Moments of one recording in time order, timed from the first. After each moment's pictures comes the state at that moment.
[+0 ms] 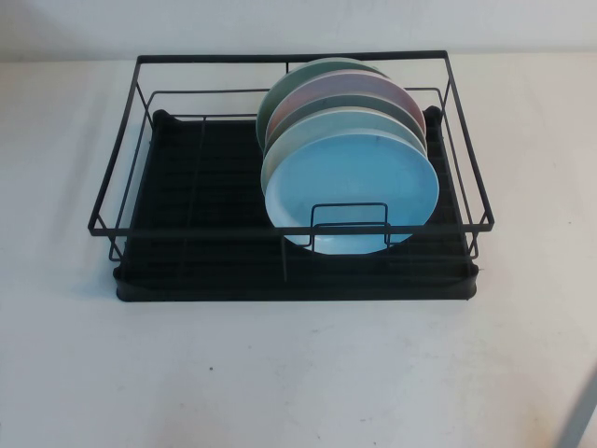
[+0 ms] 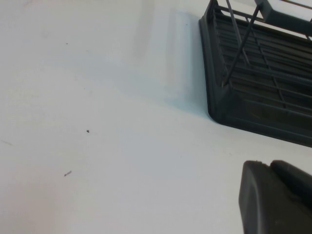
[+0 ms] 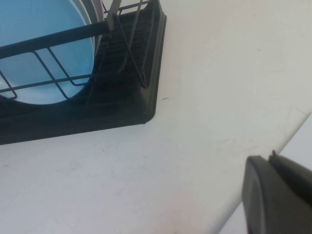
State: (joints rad) right arm 0.08 -0.01 0.03 0.36 0.37 -0.07; left arm -0.08 -0.01 0.02 0.00 0.35 -0.19
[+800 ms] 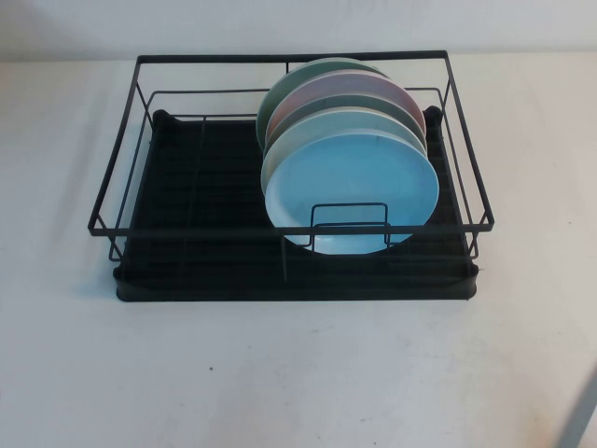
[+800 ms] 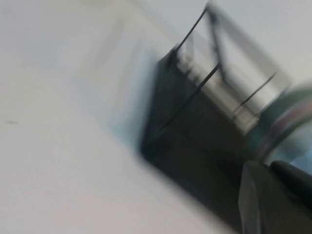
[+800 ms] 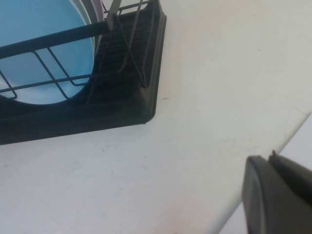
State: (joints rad) right arm 0.08 -0.01 0.03 0.36 0.37 -0.07; left arm -0.08 -0.01 0.02 -0.25 0.20 -0.37
